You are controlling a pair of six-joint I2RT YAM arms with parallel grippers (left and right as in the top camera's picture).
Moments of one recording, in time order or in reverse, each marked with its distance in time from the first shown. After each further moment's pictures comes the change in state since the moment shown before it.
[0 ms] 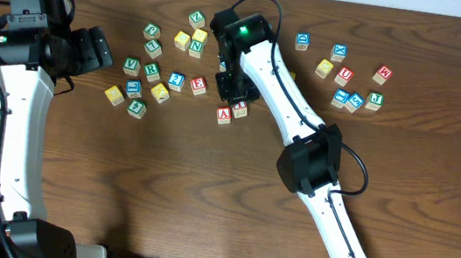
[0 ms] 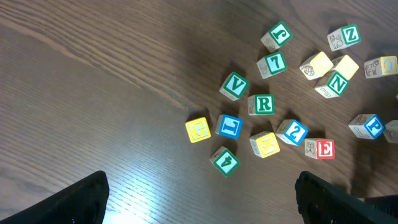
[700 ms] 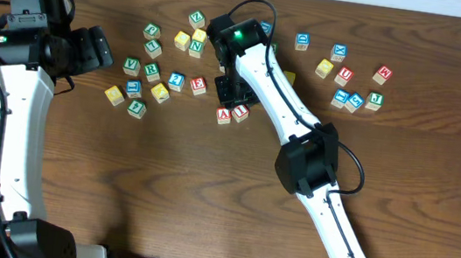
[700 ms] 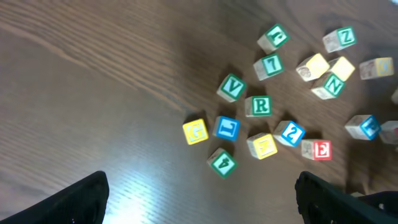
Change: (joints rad) left arm 0.000 0.000 0.000 0.008 0.010 0.000; right arm 0.013 0.000 -0.038 0.011 0.045 0.033
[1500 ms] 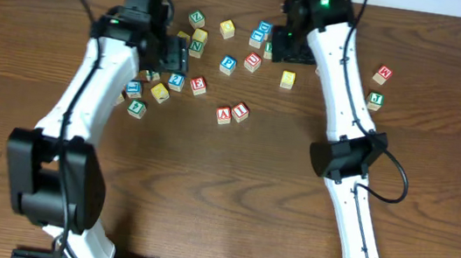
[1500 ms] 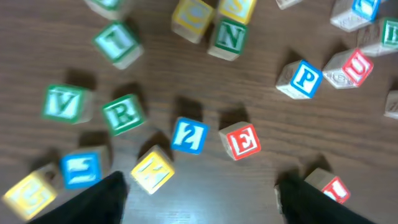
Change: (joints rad) left arm -0.320 0.306 0.012 0.217 0.071 0.032; right arm -0.261 0.000 0.375 -0.074 -0.049 0.003
